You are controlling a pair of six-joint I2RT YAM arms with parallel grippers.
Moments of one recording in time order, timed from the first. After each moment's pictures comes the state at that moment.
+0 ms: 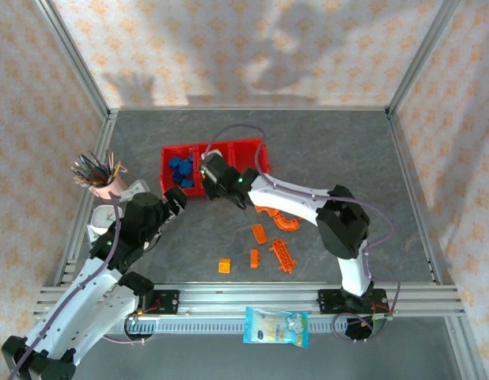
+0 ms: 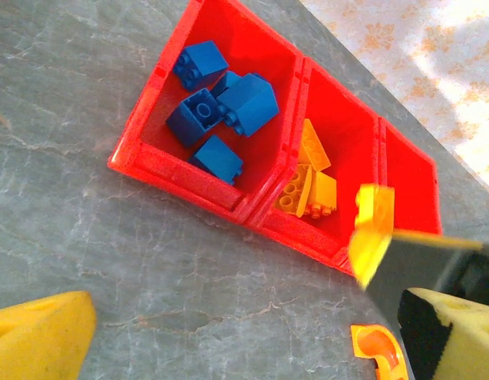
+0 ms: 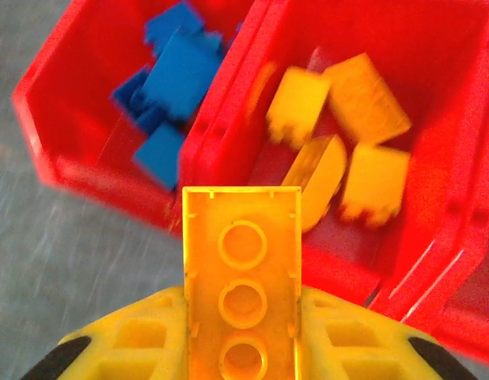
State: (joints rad) left arm -0.40 0.66 0.60 -0.56 -0.28 -0.94; right arm 0.94 1.99 1.63 -0.46 0.23 0.41
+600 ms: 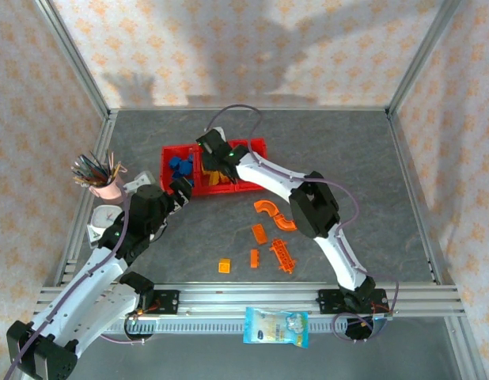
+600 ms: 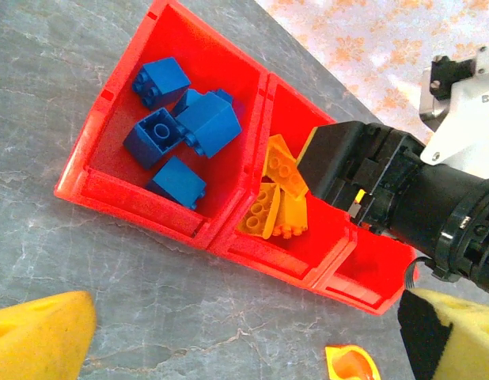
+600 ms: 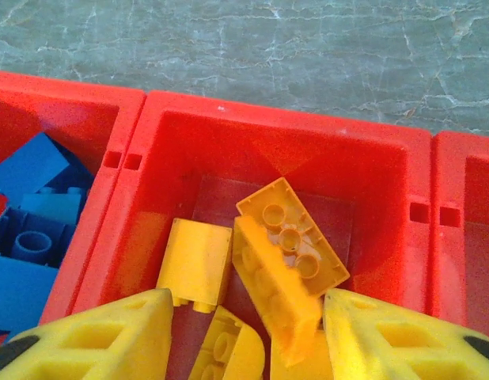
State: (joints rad) left arm -0.39 0.74 0.60 -0.42 -0.26 -0.92; right arm 0.83 2.31 2.02 -0.54 0.28 0.42
